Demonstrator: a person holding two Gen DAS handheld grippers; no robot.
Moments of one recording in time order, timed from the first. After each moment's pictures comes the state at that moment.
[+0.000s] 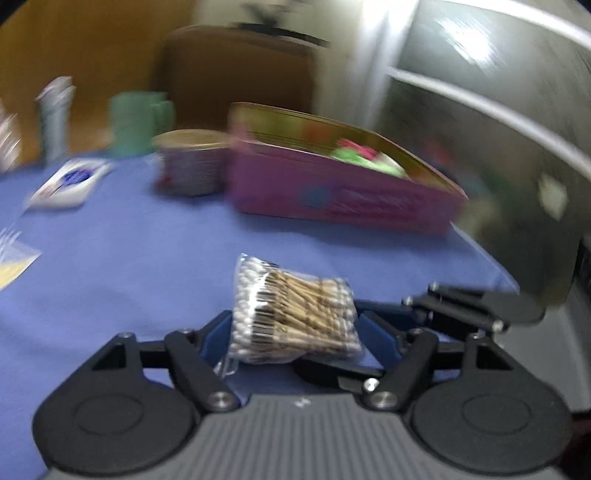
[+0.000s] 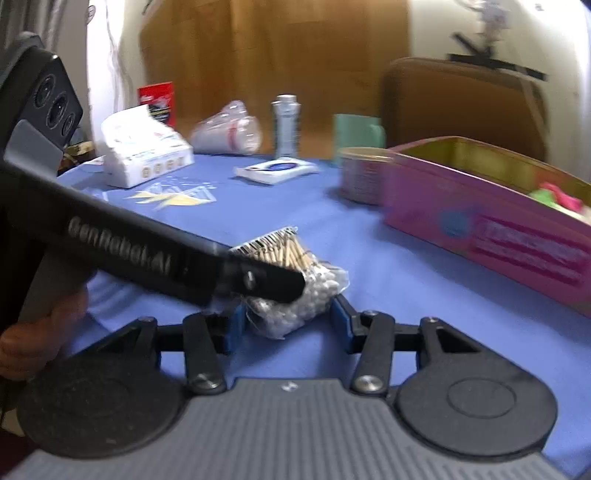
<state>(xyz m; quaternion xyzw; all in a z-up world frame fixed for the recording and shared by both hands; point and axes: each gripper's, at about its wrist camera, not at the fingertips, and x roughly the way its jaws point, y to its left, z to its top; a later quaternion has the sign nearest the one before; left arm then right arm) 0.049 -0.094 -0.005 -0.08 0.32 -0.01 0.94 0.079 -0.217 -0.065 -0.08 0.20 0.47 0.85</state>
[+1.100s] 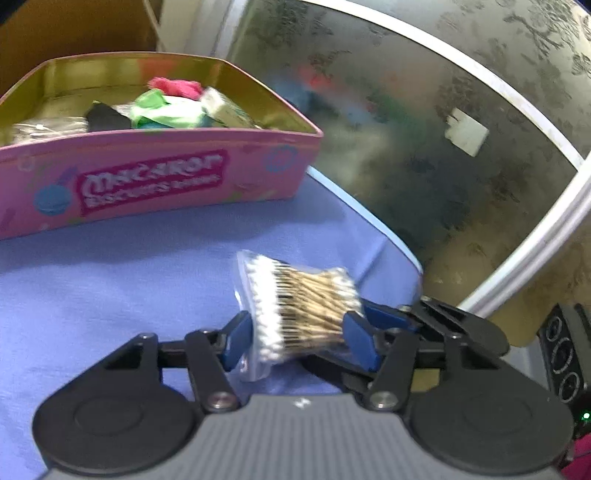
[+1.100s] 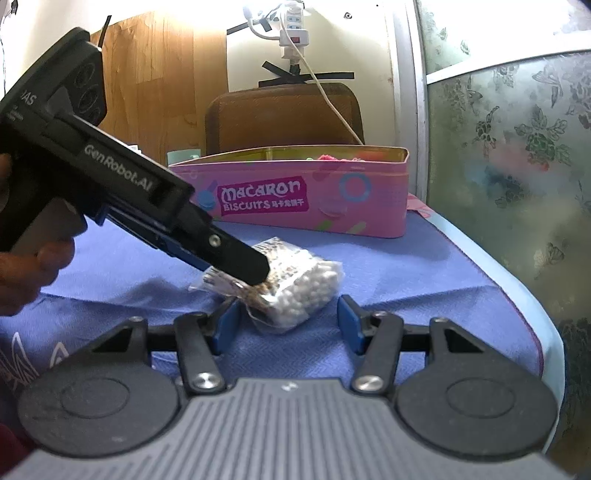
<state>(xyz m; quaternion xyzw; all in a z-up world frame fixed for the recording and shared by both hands) 0.145 -0.196 -0.009 -0.09 0.41 -0.20 0.88 0.092 -0.363 -0.104 0.01 0.17 0.32 0.93</state>
